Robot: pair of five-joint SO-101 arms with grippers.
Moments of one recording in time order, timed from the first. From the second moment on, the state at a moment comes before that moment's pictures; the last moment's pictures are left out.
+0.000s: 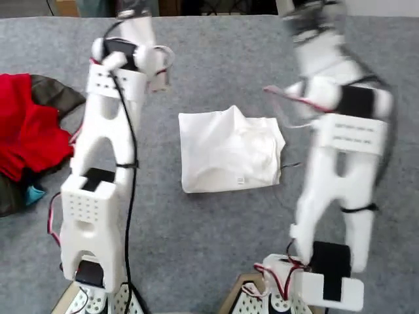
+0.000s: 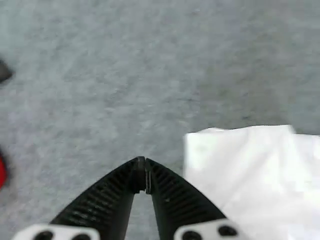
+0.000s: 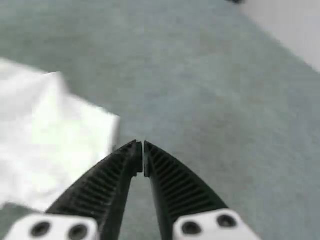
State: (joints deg) left arm 5.4 32.5 -58.2 100.3 14.8; right arm 5.0 -10.7 -3.3 73.5 36.0
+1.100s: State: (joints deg) left arm 0.3 2.9 33.9 41.5 6.1; right arm 11.9 28.2 -16.3 54.7 36.0
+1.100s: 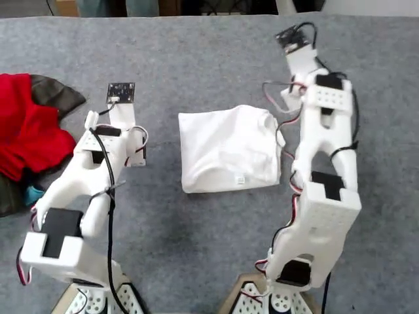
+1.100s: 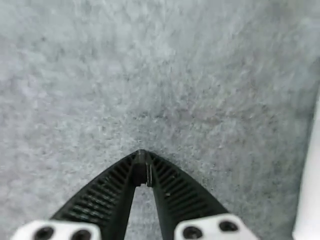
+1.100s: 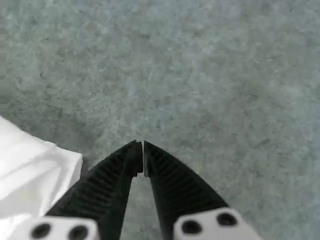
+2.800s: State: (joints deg) left arm 0.3 3.6 33.9 40.9 6.1; right arm 4.1 45.6 -69.8 100.8 28.4
